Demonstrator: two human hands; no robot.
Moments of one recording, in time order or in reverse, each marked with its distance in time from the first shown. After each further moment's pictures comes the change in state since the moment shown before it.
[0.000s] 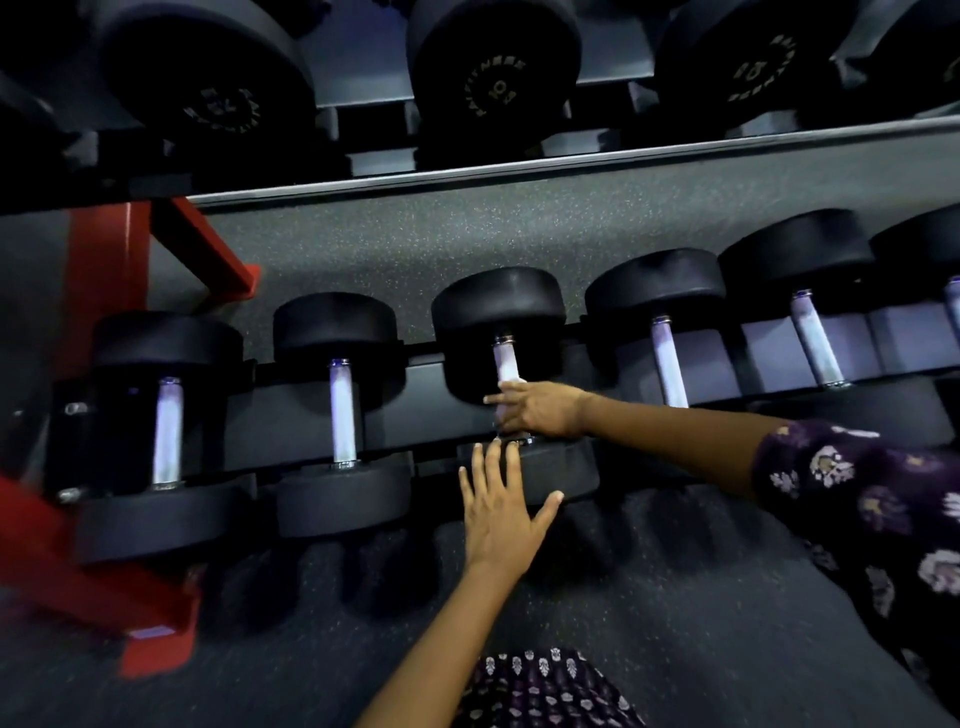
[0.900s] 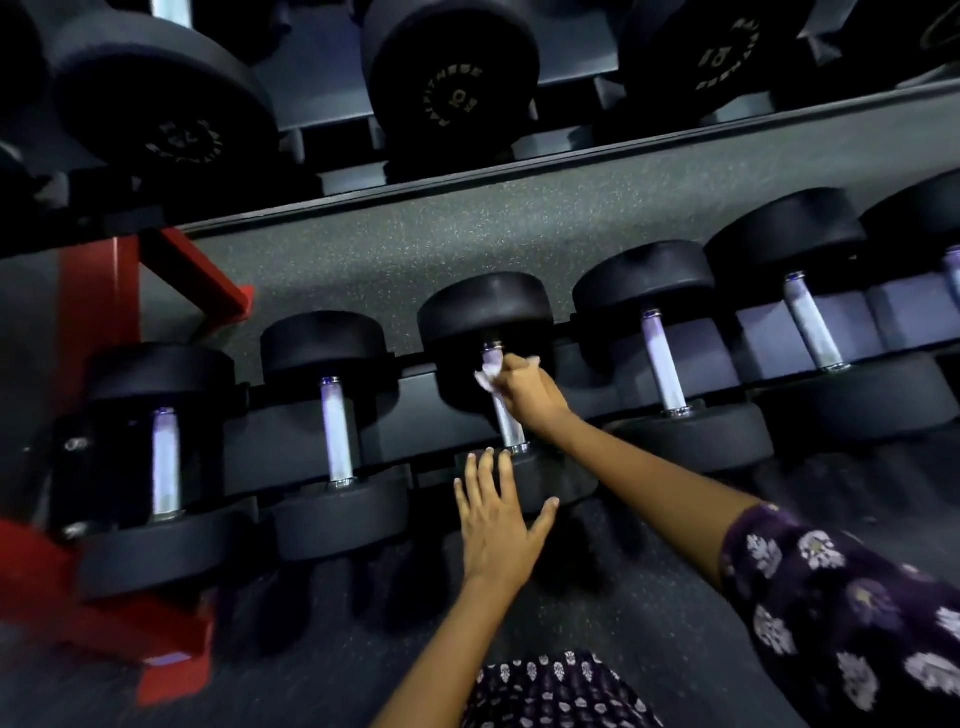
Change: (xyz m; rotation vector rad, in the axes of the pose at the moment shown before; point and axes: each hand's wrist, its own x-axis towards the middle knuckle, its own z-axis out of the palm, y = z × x) left_hand -0.001 0.001 0.005 -0.015 -0.014 -0.009; right_hand 0.016 -0.016 -0.006 0.837 0.602 0.876
